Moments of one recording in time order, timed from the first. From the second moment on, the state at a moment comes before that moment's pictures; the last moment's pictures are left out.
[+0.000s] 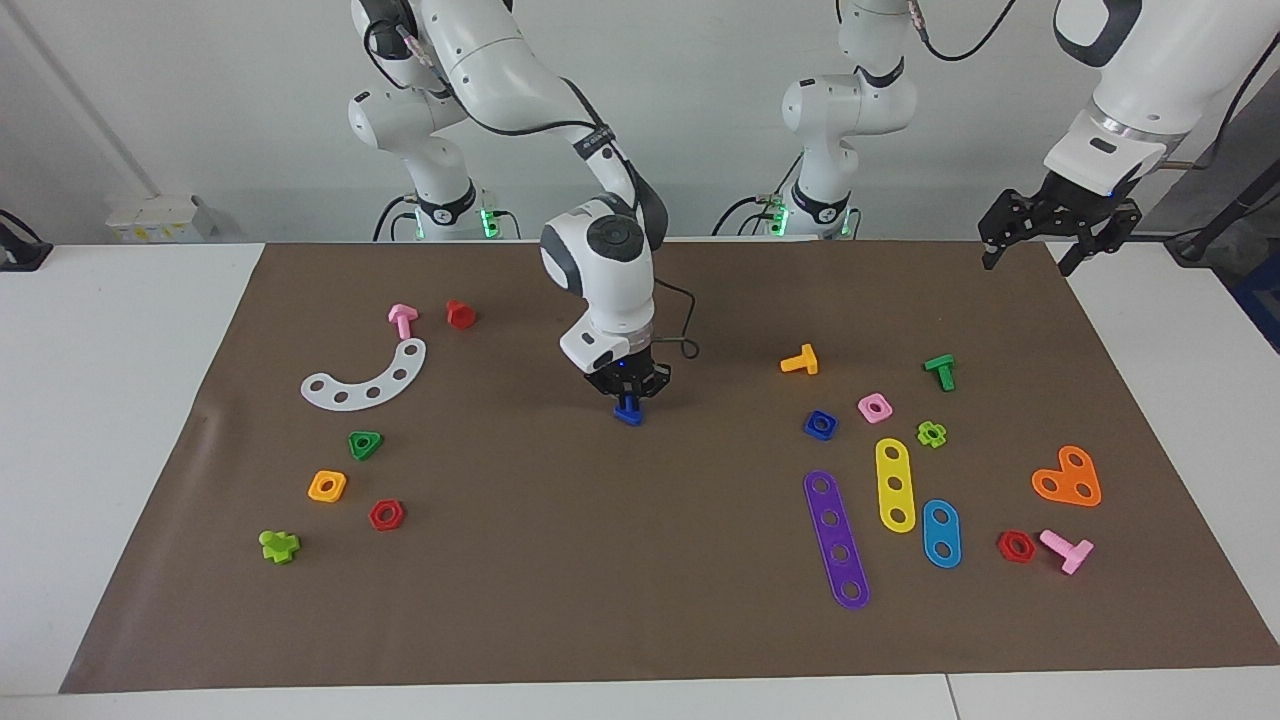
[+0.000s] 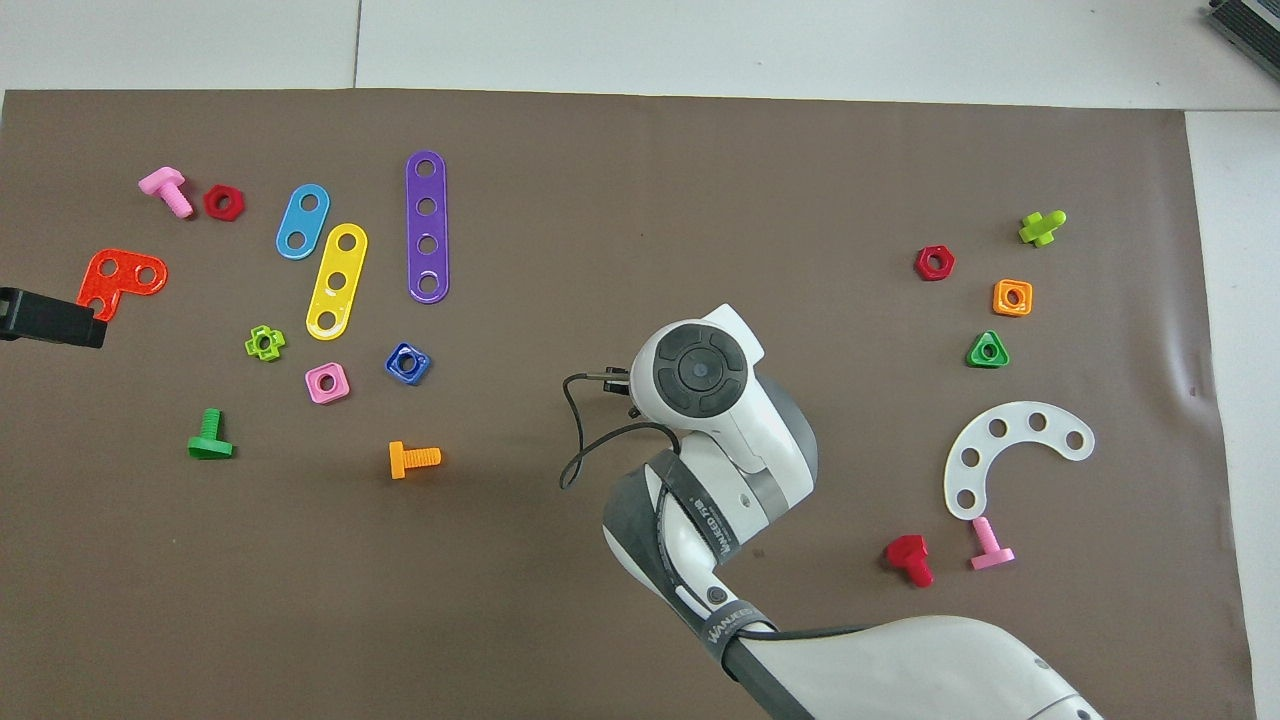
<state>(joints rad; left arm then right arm) -0.03 -0.03 0.05 -1.58 0.00 1.58 0.22 0.63 0.41 -0.03 -1.85 0.01 2.34 0.75</state>
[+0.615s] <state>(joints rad) -0.07 -0.03 0.03 -1.60 0.00 1.65 0.17 0.50 0.23 -0.06 -1.81 0.01 2.27 0.76</state>
